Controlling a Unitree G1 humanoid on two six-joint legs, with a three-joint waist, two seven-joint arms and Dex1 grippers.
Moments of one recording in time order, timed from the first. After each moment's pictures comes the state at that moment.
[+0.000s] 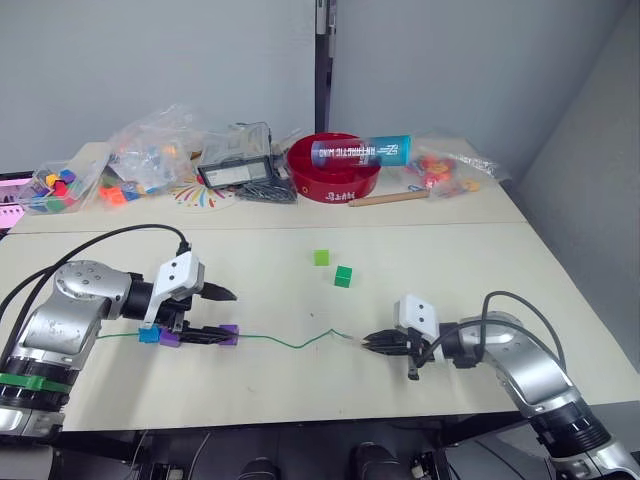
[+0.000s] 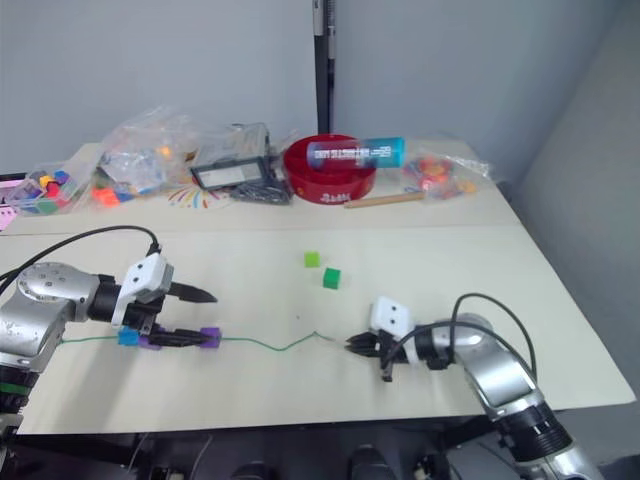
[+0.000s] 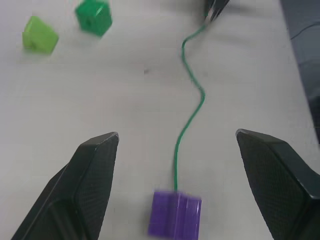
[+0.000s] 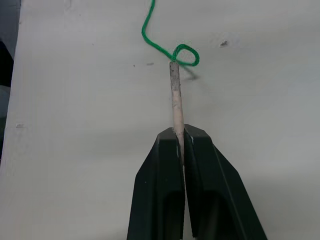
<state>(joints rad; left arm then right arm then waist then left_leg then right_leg) -0.46 0.89 -0.05 -0.01 -0.37 0.35 -1.42 -0.38 -0.62 0.28 -0.14 0.21 0.38 1.11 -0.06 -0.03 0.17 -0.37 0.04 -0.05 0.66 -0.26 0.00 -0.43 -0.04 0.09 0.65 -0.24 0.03</state>
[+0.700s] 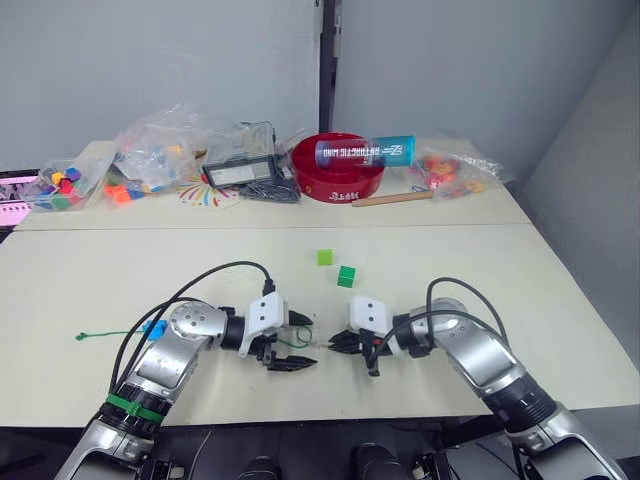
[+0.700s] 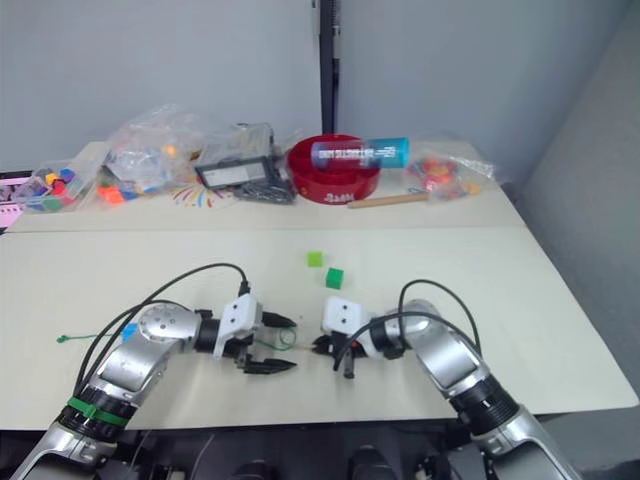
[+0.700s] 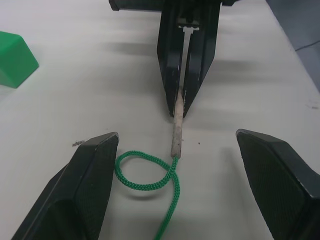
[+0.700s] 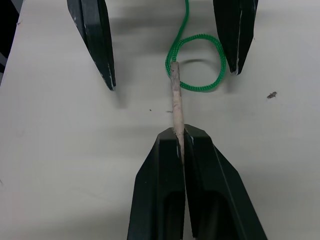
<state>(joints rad) -0.38 0.59 -0.25 0.04 -0.20 0.15 -1.22 -0.50 -0.53 0.44 -0.09 0.09 0.41 1.09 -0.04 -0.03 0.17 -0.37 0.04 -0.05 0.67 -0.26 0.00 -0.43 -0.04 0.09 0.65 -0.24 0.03</state>
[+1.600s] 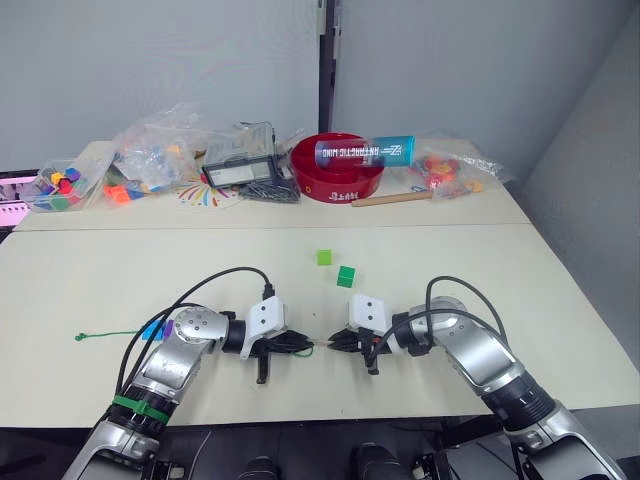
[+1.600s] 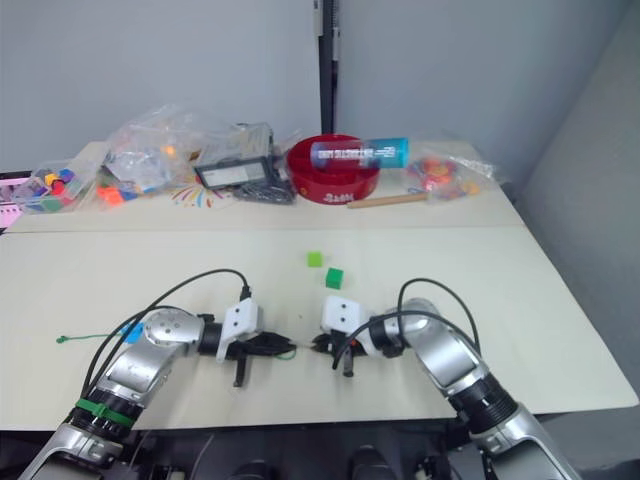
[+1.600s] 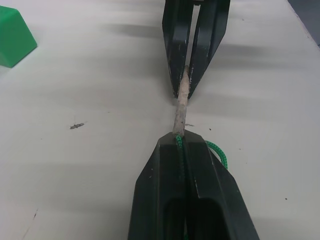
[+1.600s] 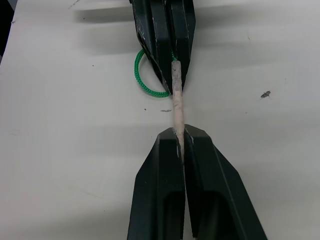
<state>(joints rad) -0.38 0.56 -0.25 0.12 -0.18 0.11 -1.20 -0.51 -0.53 0.43 -0.09 0.08 0.42 1.10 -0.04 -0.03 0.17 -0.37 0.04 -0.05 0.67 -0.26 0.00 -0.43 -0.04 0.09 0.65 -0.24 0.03</state>
